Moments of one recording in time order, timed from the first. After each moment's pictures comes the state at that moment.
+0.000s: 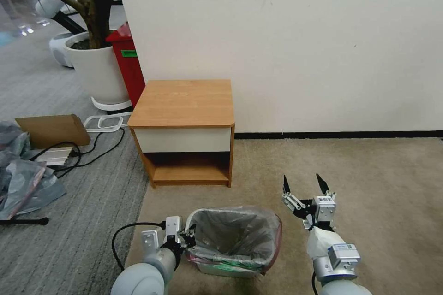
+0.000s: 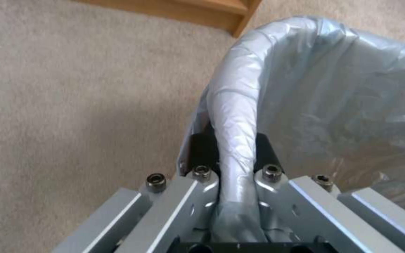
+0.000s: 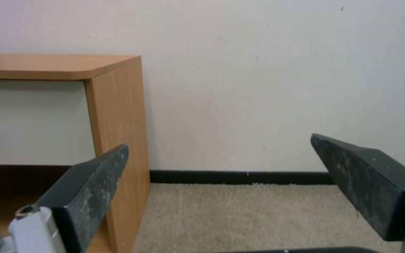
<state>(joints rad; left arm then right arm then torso) 1.58 -1.18 -0.25 -2.15 -0.79 0.58 -0.44 -1.73 1.32 0.37 2.20 0.02 0.04 0.27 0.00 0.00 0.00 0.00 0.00</state>
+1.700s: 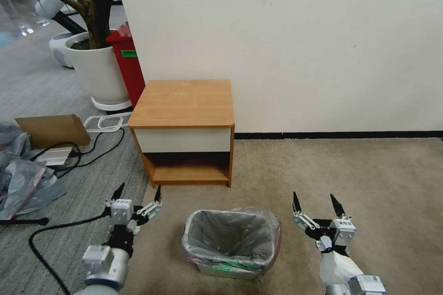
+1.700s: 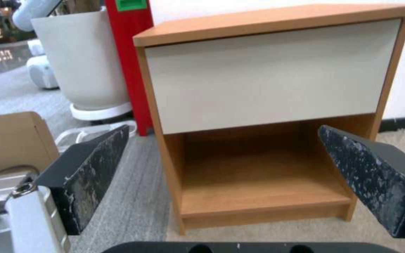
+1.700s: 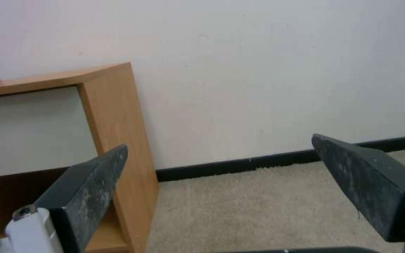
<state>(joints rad) 1.84 -1.16 -0.54 -2.22 -0.22 -0.06 -0.23 -1.88 1.39 0.47 2.17 0.15 0.26 0.16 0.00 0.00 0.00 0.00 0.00</state>
